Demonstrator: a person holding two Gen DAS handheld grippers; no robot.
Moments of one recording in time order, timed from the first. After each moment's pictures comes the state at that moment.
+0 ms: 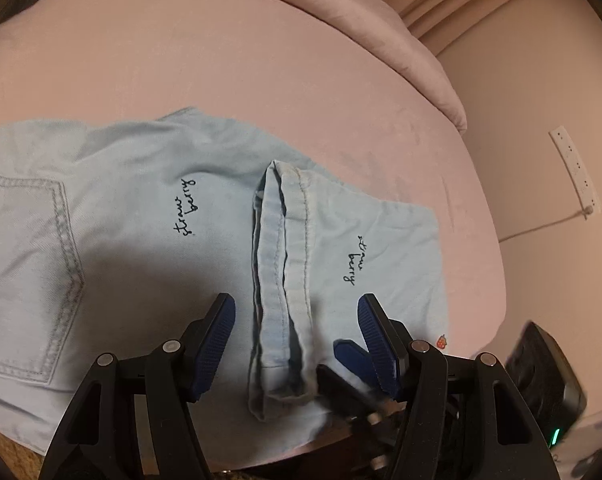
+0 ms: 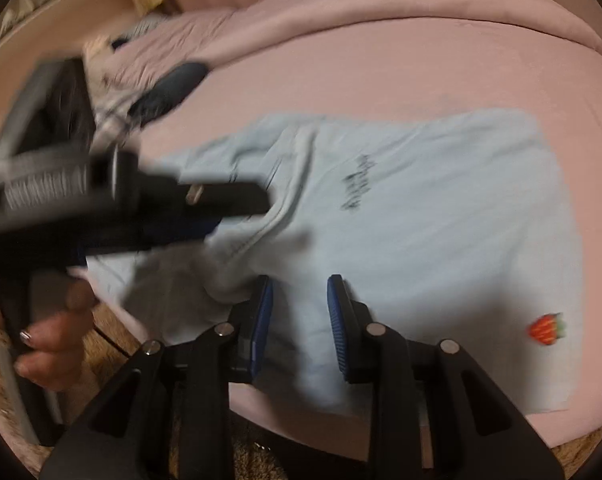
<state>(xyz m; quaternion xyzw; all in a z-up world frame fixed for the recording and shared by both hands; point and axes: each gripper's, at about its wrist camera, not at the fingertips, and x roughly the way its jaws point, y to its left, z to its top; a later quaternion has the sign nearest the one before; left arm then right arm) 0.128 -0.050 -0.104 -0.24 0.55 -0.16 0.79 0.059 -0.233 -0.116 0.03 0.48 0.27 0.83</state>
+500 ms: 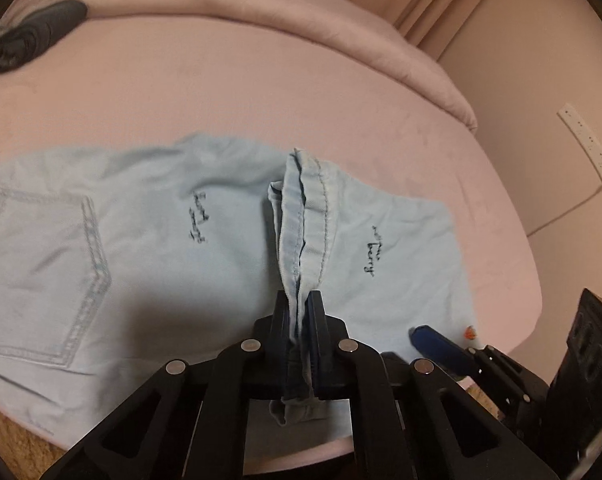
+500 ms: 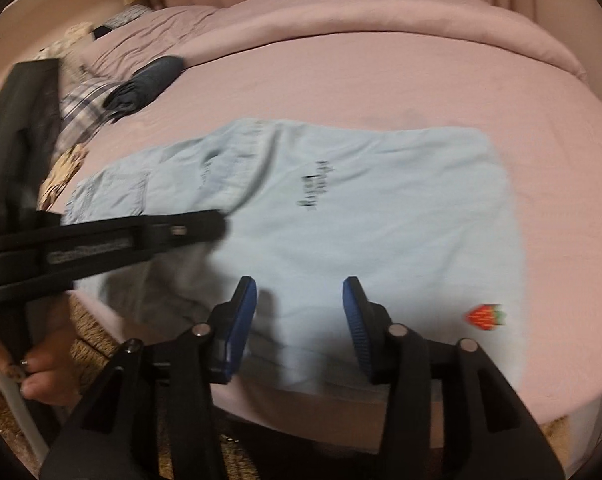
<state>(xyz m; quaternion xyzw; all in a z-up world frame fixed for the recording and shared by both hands) 0.098 -0.064 -0.087 -0.17 0.49 -0.12 0.85 0.059 -0.262 -0.099 0.03 0.48 0.21 0.85</state>
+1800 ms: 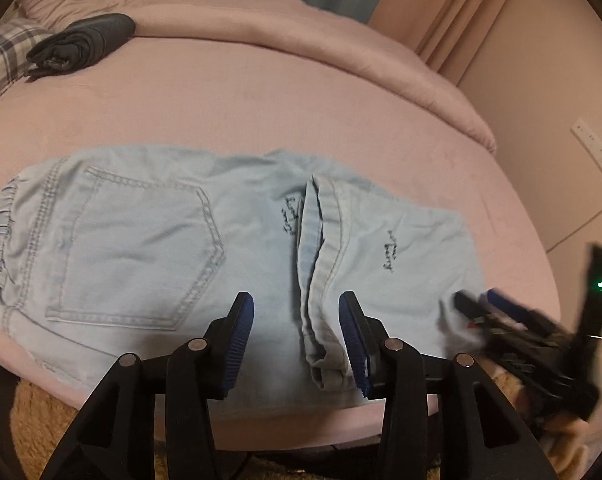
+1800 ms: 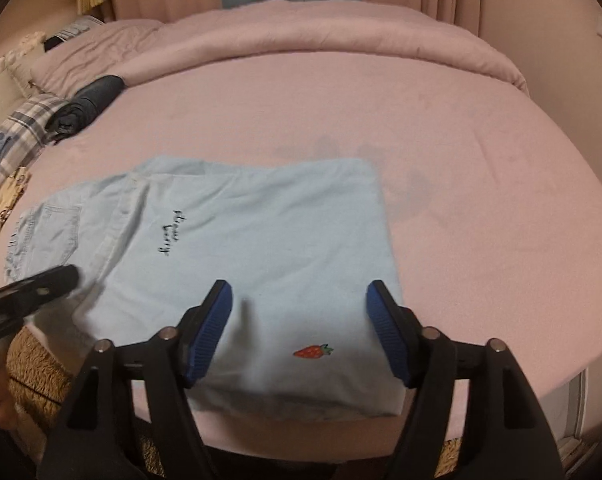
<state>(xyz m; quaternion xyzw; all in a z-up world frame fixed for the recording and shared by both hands) 0.043 -0.010 -0.080 -0.17 0.46 -0.07 0.87 0.077 -0.290 -0.097 -0.01 0.49 0.10 0.87</state>
